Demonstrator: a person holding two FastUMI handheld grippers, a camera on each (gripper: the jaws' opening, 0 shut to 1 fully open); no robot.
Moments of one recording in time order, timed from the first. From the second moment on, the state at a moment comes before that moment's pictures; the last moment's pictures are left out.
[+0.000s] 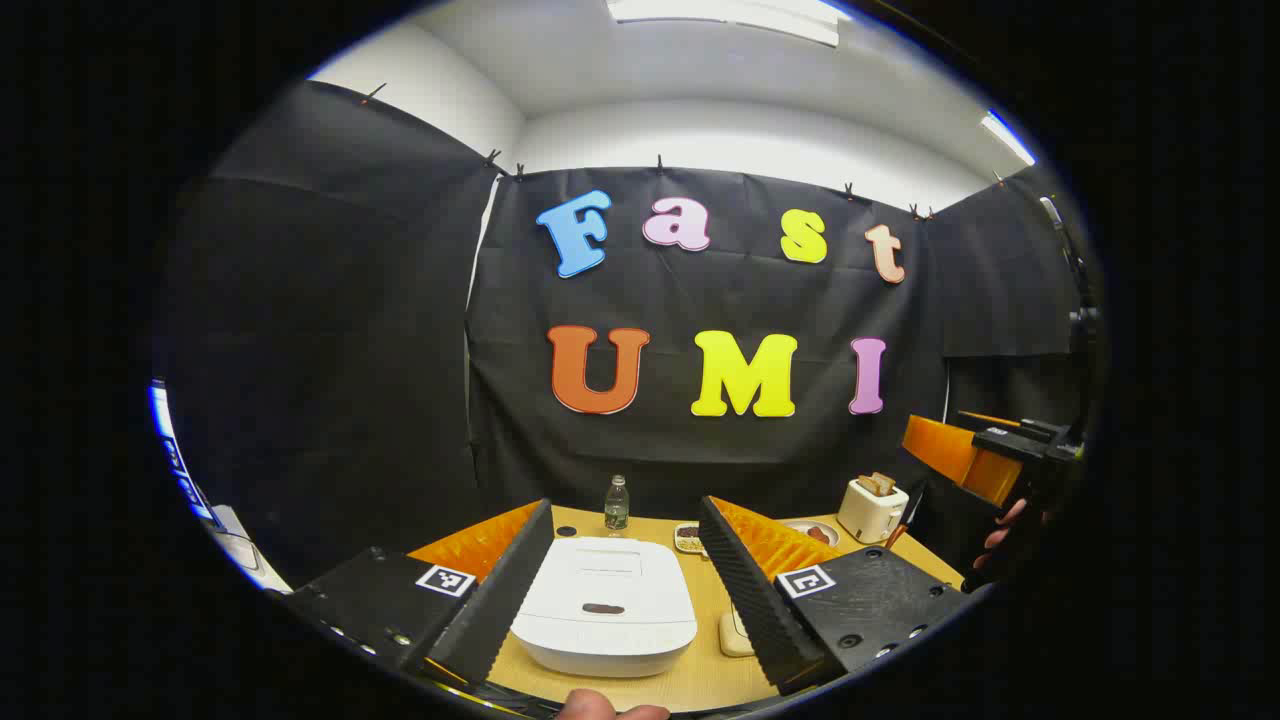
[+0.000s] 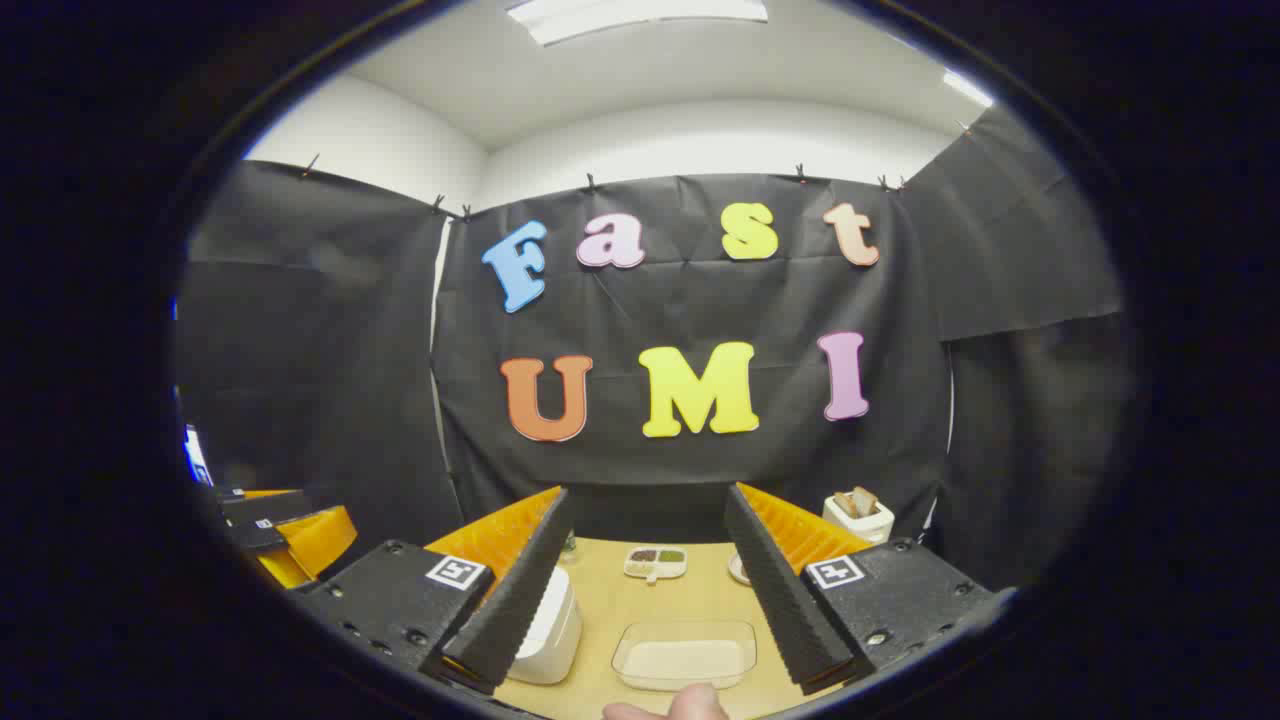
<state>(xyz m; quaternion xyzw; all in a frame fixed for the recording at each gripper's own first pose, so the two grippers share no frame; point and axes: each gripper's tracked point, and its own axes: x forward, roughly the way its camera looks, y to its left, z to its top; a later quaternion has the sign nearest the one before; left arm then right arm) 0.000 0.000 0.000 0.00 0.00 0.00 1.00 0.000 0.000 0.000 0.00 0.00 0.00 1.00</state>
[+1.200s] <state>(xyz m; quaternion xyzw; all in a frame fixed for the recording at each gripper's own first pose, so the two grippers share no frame) 0.004 -0.018 -0.048 0.01 0.05 -0.01 1.00 -0.007 -0.059 -0.015 -0.02 0.01 -0.04 1.00</state>
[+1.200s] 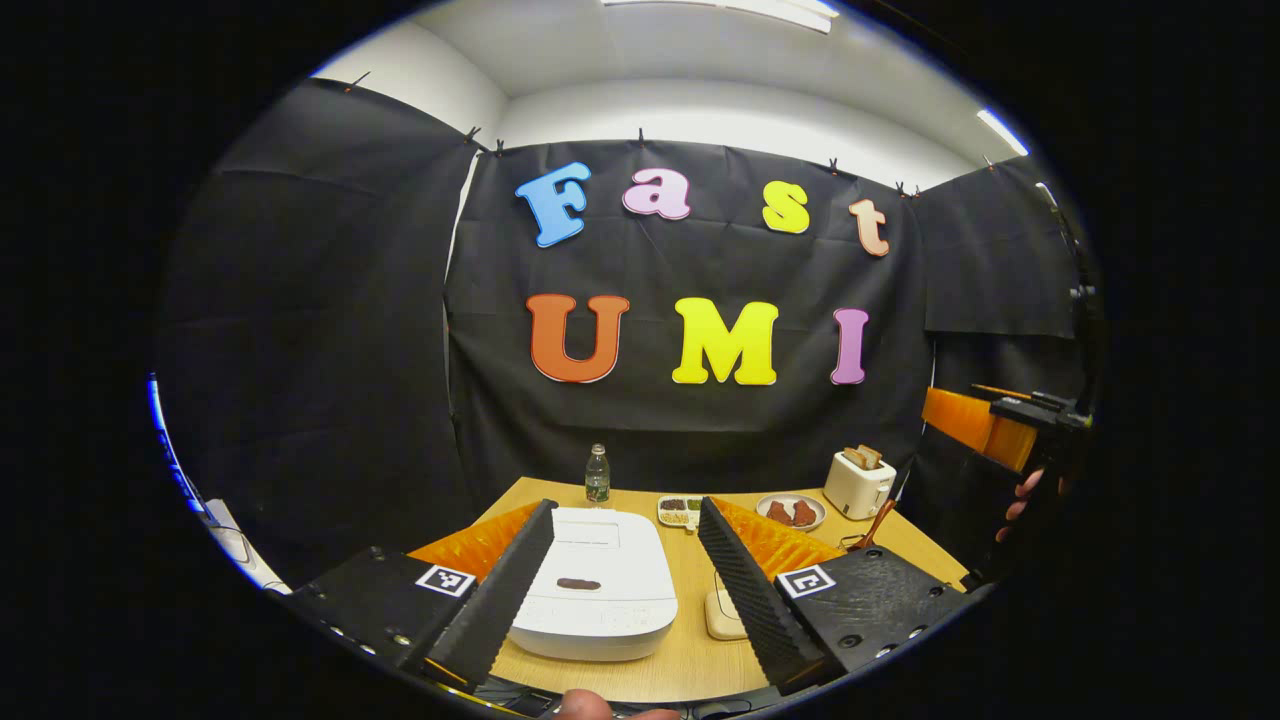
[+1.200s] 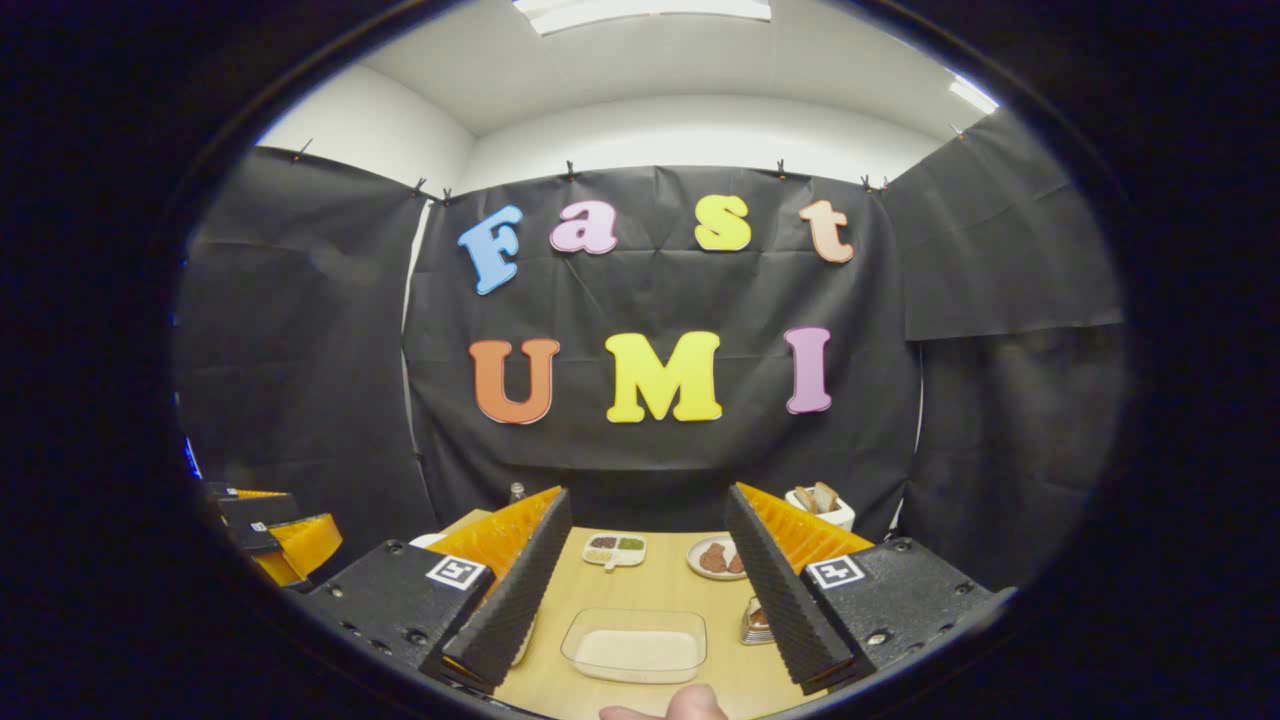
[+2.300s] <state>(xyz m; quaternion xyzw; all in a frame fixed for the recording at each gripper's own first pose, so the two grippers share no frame) 0.107 0.017 -0.187 -0.04 0.33 0.01 0.94 0.083 -0.158 -0.091 0.03 0.06 -0.05 1.00</state>
